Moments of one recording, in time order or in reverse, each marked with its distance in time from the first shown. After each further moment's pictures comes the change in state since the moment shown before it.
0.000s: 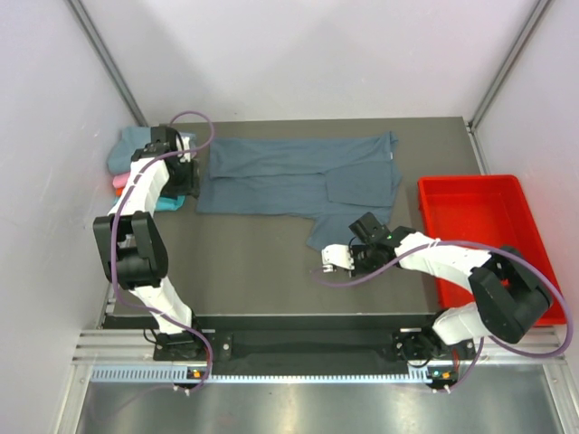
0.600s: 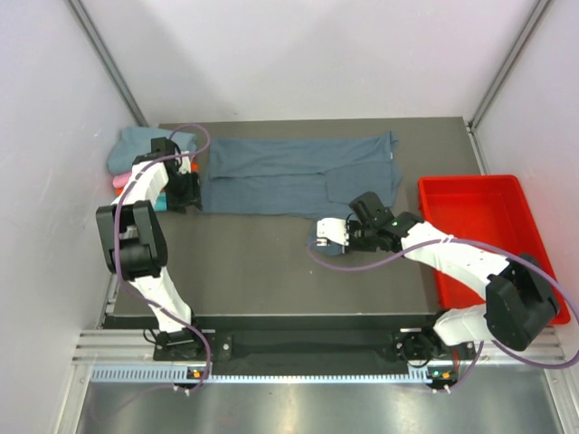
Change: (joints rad) left arm 0.050 0.064 -0.055 -0.017 0.138 -0.057; right arm -0.013 -0.053 0.168 -0.013 0.073 0.068
